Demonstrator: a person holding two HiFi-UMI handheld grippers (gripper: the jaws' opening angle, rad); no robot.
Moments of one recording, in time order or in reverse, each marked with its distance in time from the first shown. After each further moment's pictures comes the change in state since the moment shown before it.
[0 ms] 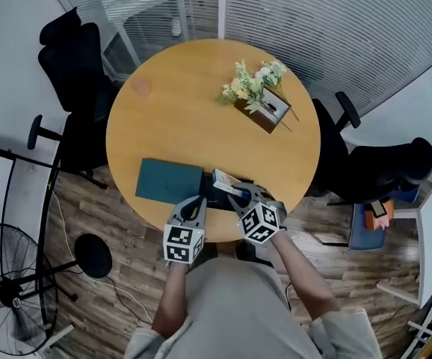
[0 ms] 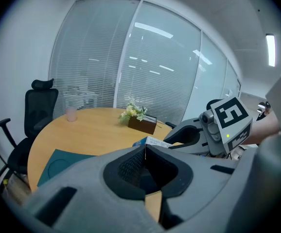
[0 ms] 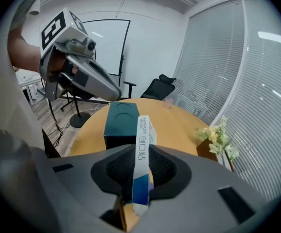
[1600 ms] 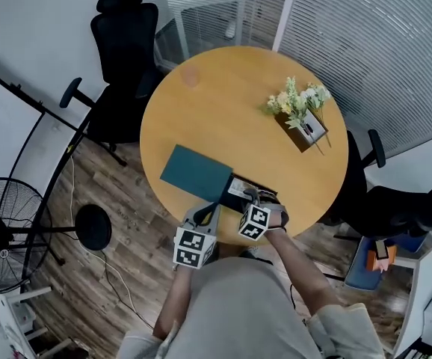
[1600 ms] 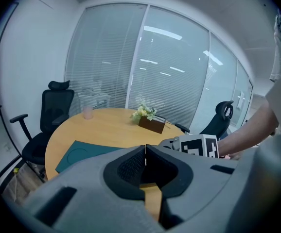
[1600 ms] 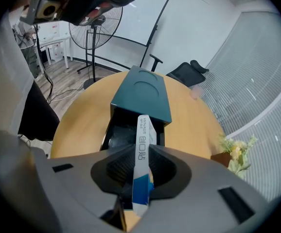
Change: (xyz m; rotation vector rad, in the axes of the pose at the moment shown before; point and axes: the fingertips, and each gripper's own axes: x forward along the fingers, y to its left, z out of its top) left arm -0.045 0.009 -0.018 -0.062 -0.023 0.129; right arm 0.085 0.046 -0.045 -0.352 0.259 0.106
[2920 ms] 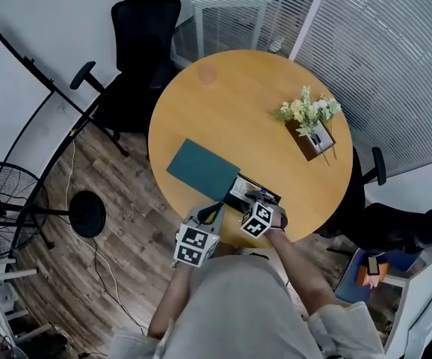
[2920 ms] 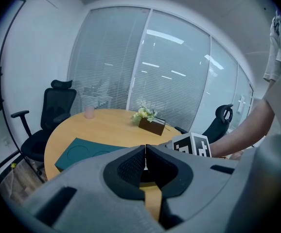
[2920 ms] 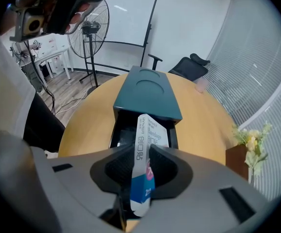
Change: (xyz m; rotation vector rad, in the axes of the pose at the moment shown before) left arm -0.010 0.002 -0.007 -0.030 -0.031 -0.004; right arm 0.016 0.015 0.006 0.099 -0.020 0.099
